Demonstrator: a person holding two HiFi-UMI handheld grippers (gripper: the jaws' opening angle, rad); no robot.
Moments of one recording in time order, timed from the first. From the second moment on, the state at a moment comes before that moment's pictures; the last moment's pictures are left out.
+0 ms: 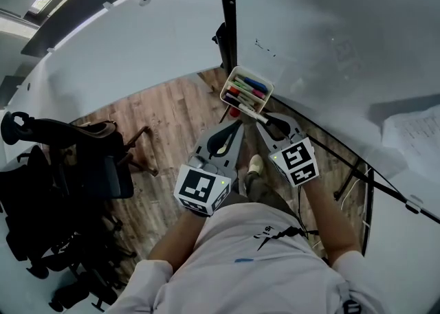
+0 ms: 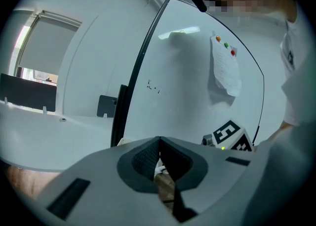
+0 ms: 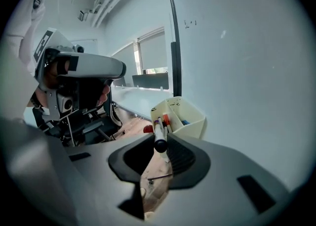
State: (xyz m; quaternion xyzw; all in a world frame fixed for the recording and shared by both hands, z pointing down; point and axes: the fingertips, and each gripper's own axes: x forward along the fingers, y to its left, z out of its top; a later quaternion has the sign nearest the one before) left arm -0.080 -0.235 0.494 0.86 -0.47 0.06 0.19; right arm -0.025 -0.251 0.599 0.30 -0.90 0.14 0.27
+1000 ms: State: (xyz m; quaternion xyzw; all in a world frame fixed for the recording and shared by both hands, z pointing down) left arm -0.071 -0.231 0.417 0.87 -0.47 0.02 0.12; right arm -0.014 -0.247 0.441 0.32 -0.93 0.13 0.13
